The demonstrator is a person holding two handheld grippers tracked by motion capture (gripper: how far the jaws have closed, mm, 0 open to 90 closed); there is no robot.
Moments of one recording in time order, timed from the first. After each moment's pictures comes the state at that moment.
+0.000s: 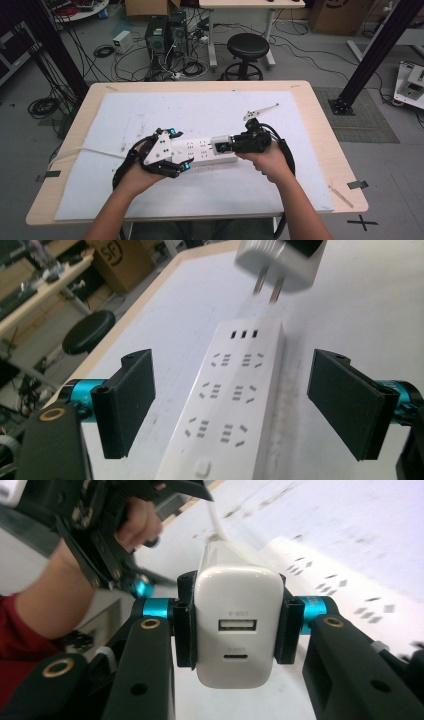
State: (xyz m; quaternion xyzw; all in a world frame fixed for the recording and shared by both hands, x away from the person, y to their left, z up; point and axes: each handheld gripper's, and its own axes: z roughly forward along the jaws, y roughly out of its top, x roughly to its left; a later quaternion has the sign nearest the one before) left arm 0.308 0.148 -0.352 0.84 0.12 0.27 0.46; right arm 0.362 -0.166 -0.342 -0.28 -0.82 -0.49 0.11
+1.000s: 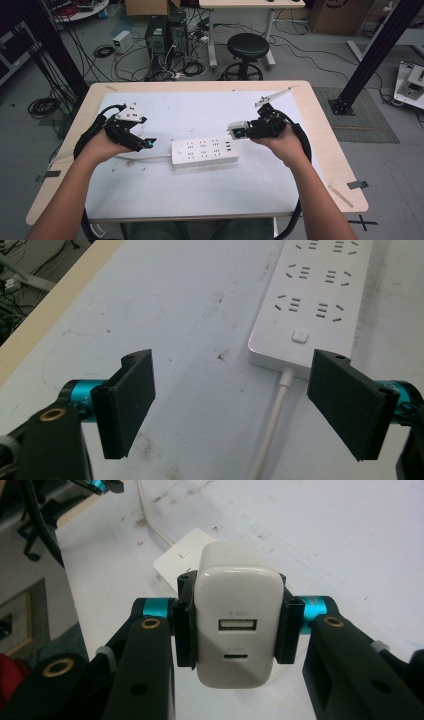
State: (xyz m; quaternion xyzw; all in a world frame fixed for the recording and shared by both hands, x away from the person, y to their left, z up) left arm 0.378 0.233 -0.336 0.90 0.21 0.18 0.34; right arm 0.390 -0.196 -0.315 -0.30 -0.86 -0.42 0.01
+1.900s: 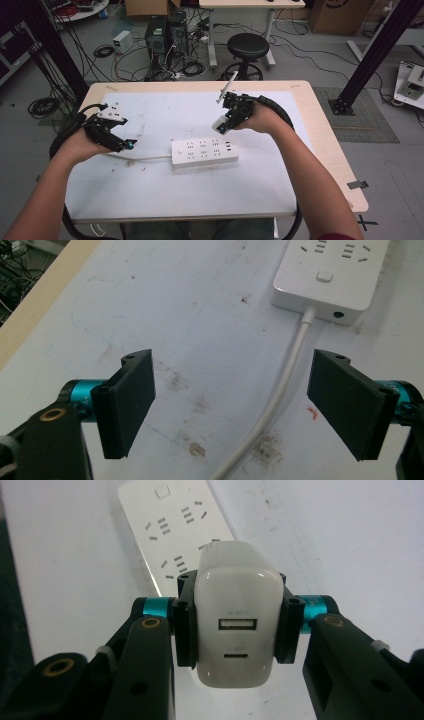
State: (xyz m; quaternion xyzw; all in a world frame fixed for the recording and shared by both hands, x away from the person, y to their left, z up) left arm 0.371 0.275 -0.327 0.91 0.24 0.18 0.29; right arm 0.449 -0.116 -0.307 -0.14 -0.97 -0.21 0.00
